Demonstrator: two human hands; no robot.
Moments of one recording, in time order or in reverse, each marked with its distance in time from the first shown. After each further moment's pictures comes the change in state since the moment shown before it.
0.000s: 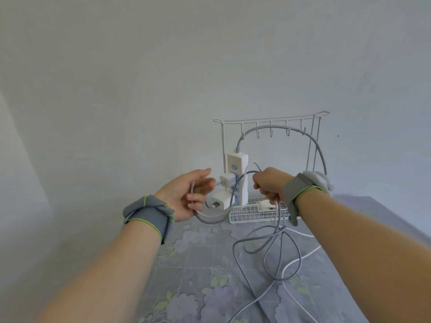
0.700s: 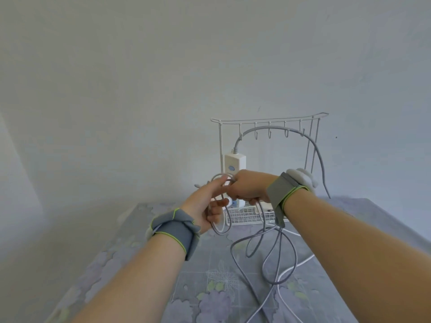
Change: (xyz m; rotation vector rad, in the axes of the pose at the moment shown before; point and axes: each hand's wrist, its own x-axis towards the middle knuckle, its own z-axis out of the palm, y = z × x) left_hand 0.039 -0.037 0.026 0.086 0.174 0.089; right_hand -0.002 -0.024 0.023 -0.415 -0.219 -0.246
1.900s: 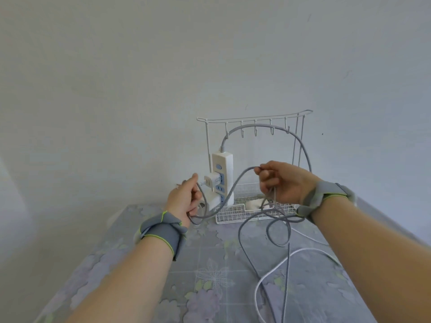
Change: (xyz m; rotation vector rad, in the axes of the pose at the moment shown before) left_hand 0.017 -0.005 -0.012 -0.086 0.172 0.230; right_hand -0.027 0.080 -0.039 1.452 -0.075 0.101
